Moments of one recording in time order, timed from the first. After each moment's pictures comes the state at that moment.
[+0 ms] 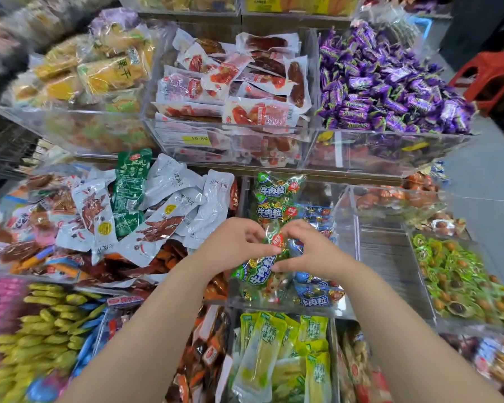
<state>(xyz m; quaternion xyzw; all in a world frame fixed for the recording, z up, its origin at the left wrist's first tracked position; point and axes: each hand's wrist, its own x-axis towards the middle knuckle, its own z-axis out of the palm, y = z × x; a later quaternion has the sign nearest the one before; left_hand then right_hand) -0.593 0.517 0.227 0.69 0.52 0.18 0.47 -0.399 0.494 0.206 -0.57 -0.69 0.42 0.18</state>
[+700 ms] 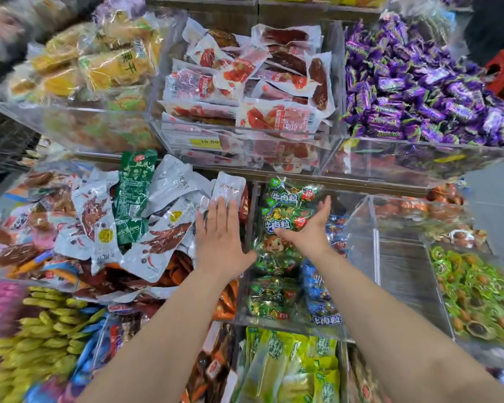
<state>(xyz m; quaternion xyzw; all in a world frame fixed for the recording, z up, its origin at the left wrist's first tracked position) -0.611 0.554 0.156 0.75 0.65 0.01 0.07 -0.421 0.579 0.125 -0.72 -0.43 0.40 0.37</state>
